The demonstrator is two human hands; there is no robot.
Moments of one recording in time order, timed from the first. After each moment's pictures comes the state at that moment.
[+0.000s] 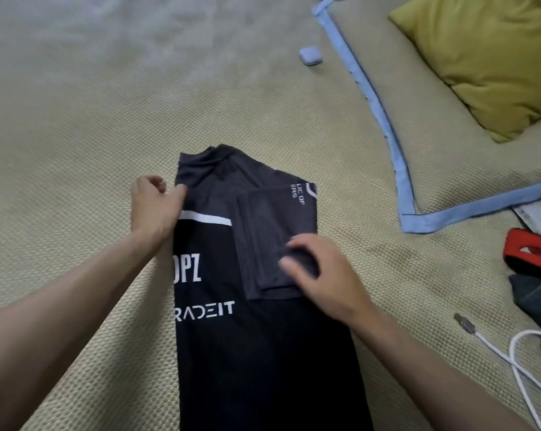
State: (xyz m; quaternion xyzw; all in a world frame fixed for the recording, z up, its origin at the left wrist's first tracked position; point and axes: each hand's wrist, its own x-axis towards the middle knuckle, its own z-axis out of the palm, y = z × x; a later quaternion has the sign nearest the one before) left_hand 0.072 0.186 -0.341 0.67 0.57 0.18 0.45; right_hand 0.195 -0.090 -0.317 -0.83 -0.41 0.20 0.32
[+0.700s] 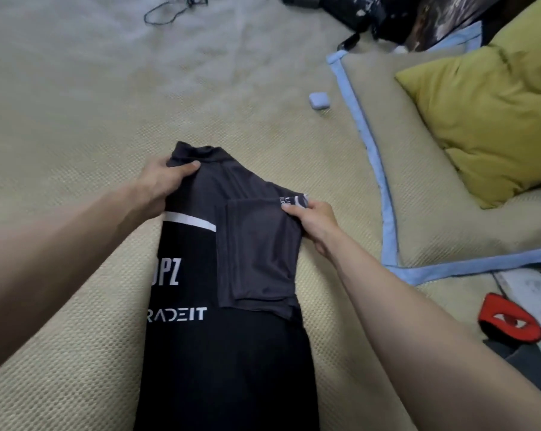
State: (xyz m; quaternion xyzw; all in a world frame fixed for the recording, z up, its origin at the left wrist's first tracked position) left_hand 0.143 0.240 -0.292 0.52 0.50 0.18 0.67; right_hand 0.331 0.028 -0.305 -0.78 -0.09 0.38 0.49
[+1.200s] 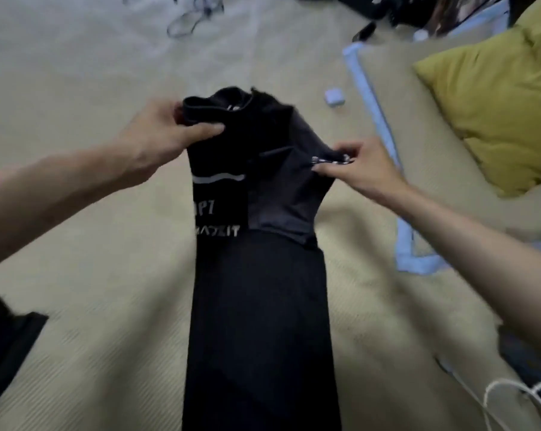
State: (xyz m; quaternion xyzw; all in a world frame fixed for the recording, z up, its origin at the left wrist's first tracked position) left_hand 0.106 0.220 -0.139 0.73 0.33 0.18 0.58; right_hand 0.354 0.025 -0.190 -0.81 -0.40 0.23 0.35
